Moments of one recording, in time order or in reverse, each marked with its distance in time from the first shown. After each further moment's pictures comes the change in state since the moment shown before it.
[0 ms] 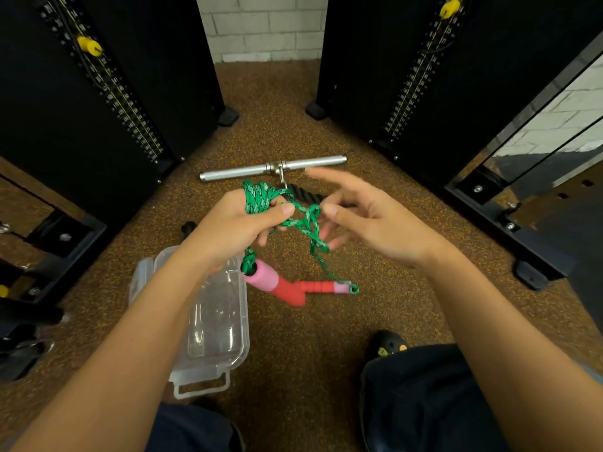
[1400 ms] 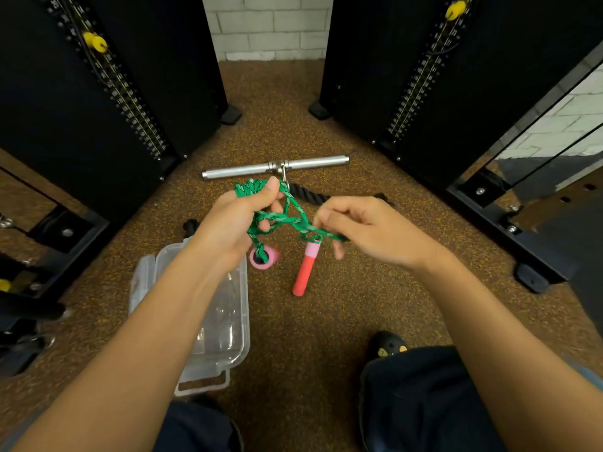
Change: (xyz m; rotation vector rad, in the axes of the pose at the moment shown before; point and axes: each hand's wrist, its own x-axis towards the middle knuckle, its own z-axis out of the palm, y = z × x) left_hand 0.005 0.002 0.006 -0.520 0.172 -0.258; right_hand 0.002 0.002 0.003 -0.394 0.006 0.029
